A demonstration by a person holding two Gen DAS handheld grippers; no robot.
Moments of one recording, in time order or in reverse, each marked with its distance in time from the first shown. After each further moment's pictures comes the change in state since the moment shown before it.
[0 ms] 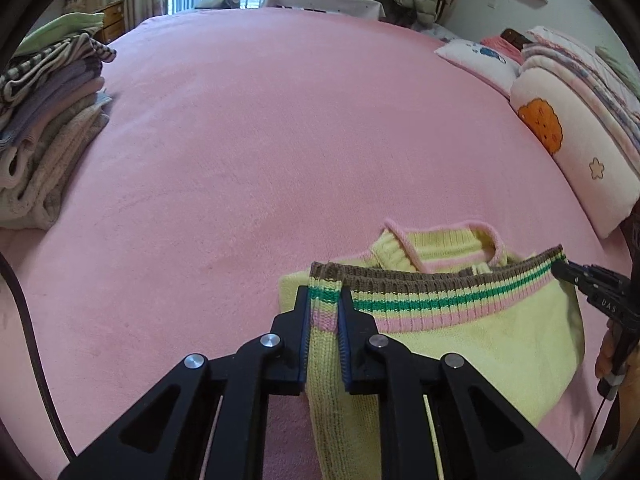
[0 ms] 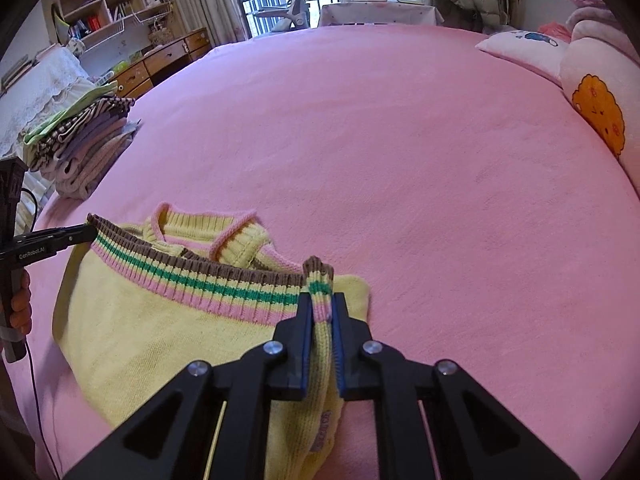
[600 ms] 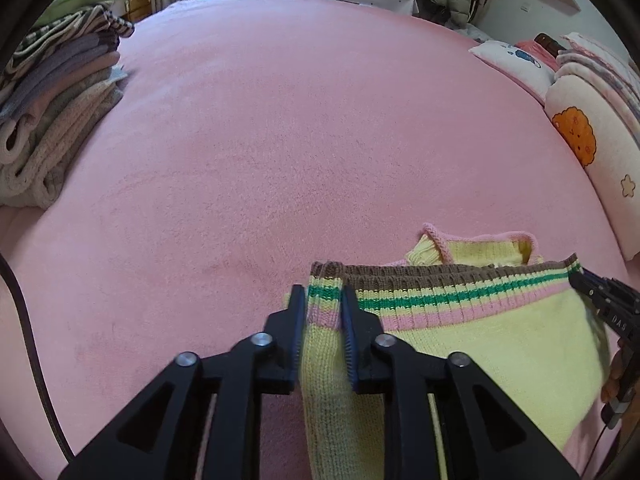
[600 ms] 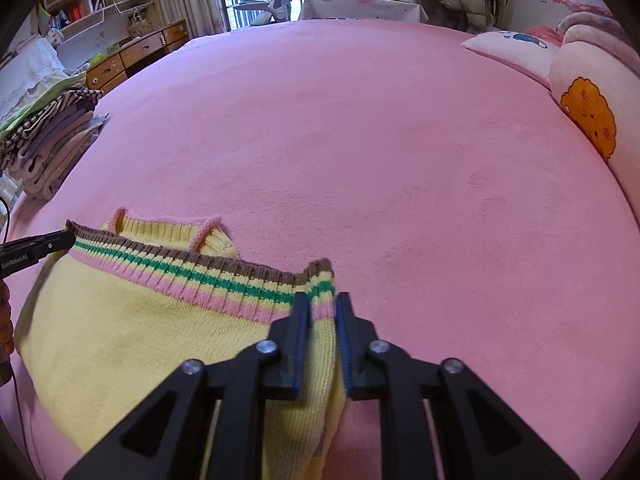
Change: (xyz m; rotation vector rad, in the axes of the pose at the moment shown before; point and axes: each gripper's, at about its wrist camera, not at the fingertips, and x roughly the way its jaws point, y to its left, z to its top) left arm 0.031 0.005 0.000 -0.080 0.040 0.073; right arm 0.036 0.004 0.013 -0.004 0.025 -0.111
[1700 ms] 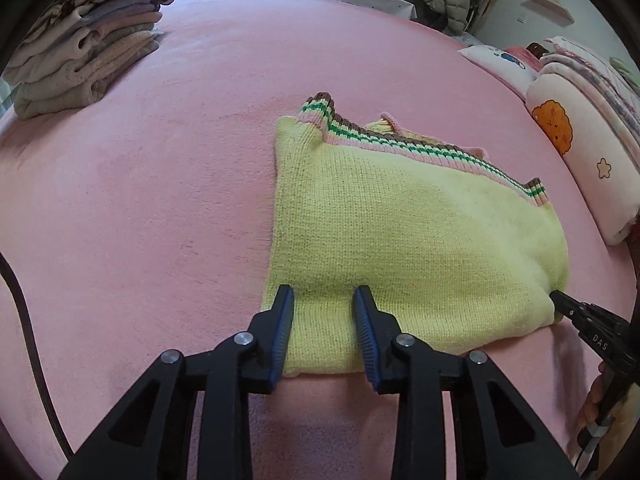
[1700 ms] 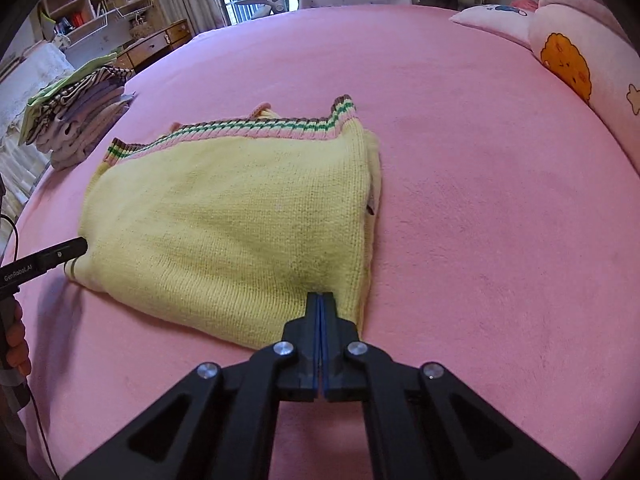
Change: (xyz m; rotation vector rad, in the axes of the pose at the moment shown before) left arm -0.050 -0.015 -0.130 -0.053 -0.031 -0.040; right arm -0.051 0.019 -0.118 0.060 0.023 0.061
